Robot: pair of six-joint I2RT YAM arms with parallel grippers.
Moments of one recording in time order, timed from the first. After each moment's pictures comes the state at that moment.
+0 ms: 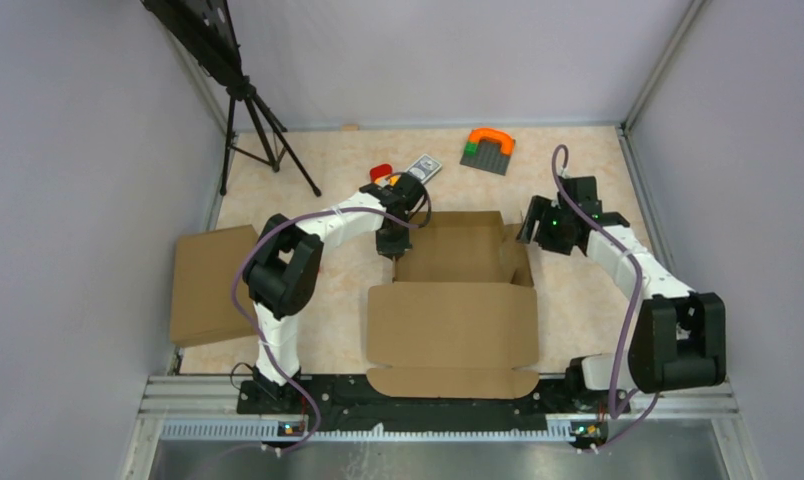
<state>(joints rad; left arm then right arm) -0.63 1.97 1.46 -0.79 -0.15 -0.66 0.11 1.35 0.90 -0.48 -0.12 0.38</state>
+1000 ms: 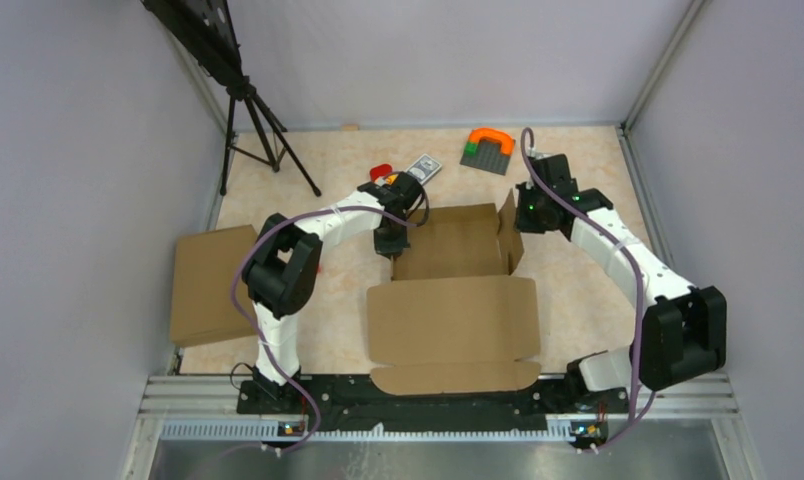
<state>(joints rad) -0.62 1.97 1.46 -0.80 -0.14 -0.66 0.30 1.39 1.12 -0.64 0.06 0.33</state>
